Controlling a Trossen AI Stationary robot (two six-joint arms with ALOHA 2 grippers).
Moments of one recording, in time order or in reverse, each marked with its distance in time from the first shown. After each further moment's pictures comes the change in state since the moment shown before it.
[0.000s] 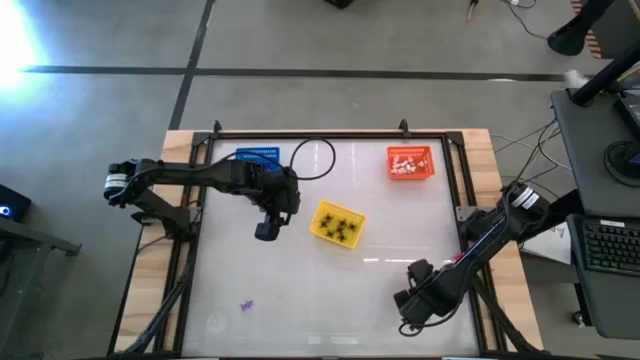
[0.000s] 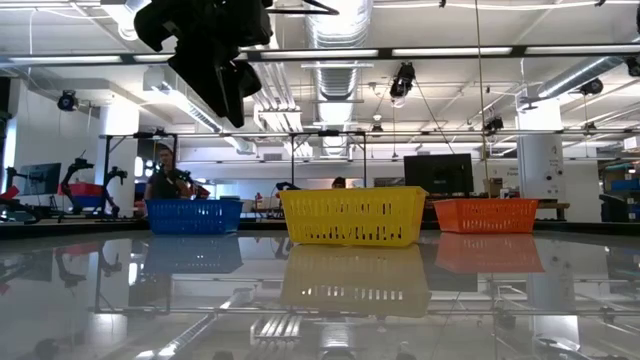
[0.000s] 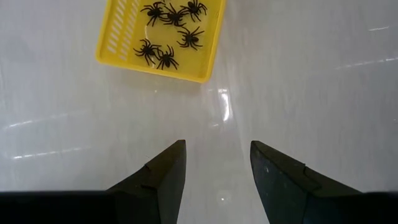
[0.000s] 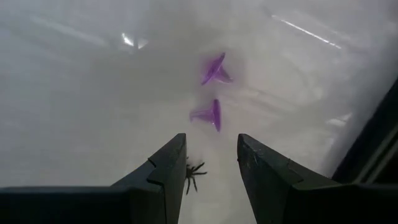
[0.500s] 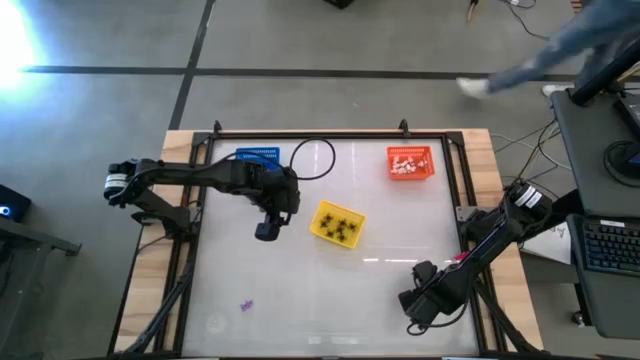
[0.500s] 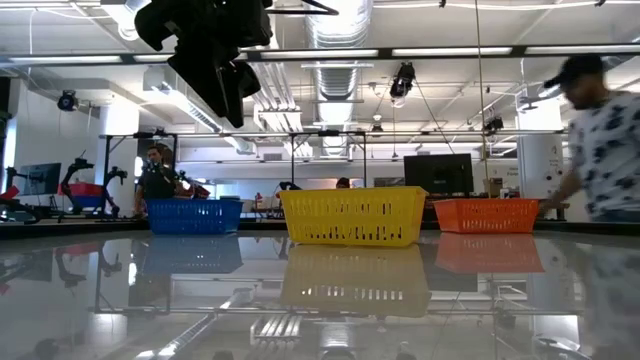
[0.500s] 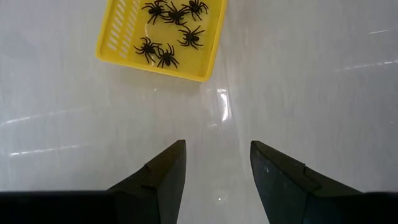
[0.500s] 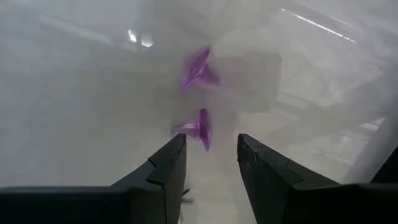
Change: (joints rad) left arm 0.000 0.000 0.000 -0.002 0.000 -0.018; right arm 0.045 -0.024 -0.166 0.185 0.004 0.072
